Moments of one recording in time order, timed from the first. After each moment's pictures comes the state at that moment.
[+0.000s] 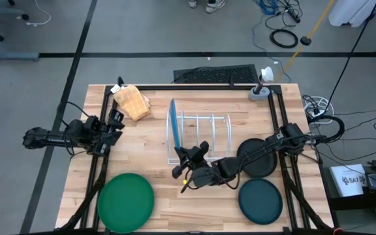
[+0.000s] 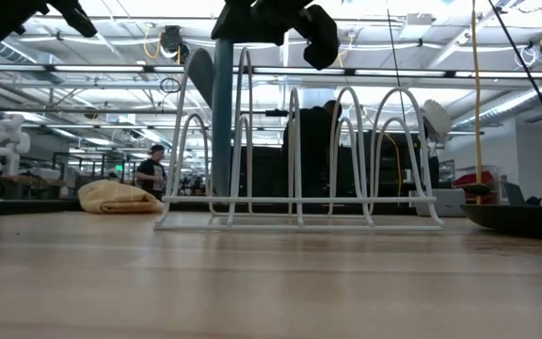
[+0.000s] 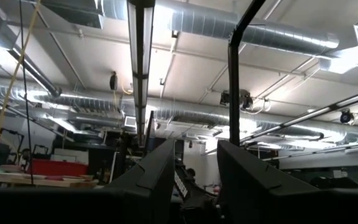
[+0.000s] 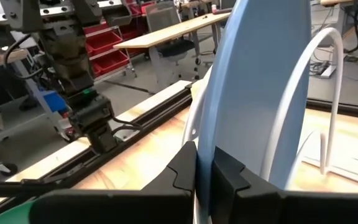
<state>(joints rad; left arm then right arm) -0.01 0.20 0.04 0.85 0.12 -0.15 0.39 2.00 1.40 0.28 1.09 0.59</state>
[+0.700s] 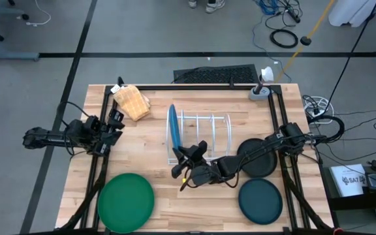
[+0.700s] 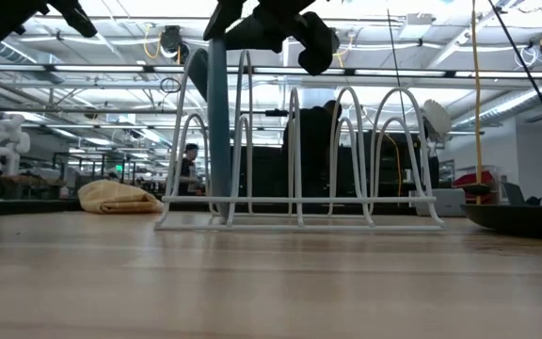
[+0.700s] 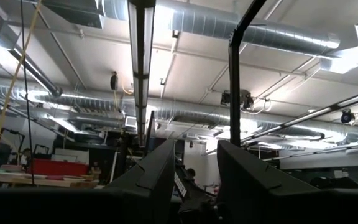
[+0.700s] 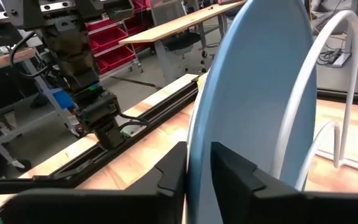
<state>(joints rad) -0.01 0.20 0.04 0.85 0.12 -0.15 0.38 2.00 1.40 0.27 1.04 0.64</state>
